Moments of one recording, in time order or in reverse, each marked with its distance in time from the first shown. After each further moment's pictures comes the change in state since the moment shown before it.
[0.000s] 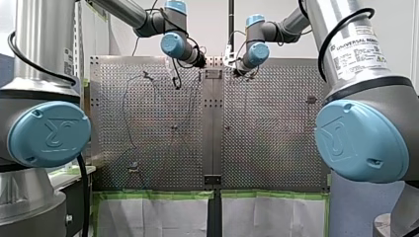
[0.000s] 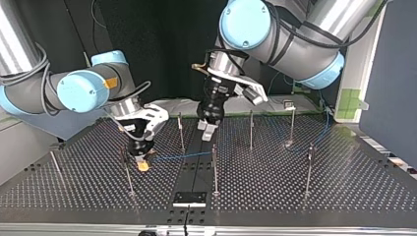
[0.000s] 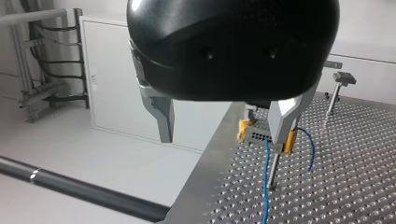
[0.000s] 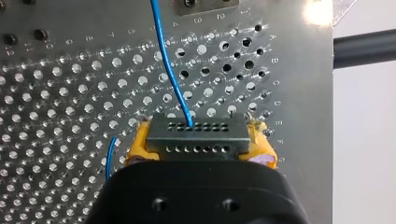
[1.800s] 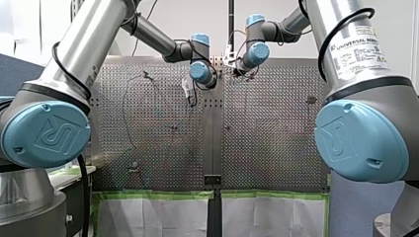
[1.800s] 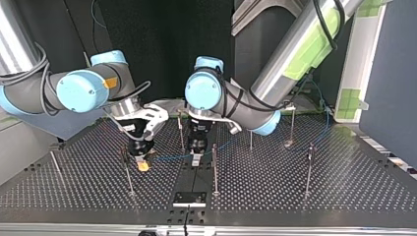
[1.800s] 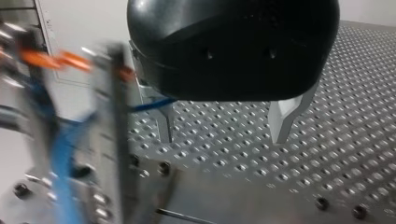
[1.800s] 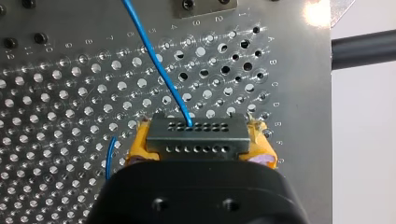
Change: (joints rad) left arm -0.013 -0.380 0.304 0.031 -0.141 0.054; right arm -0.001 -0.002 0.000 0.000 -0.005 0.008
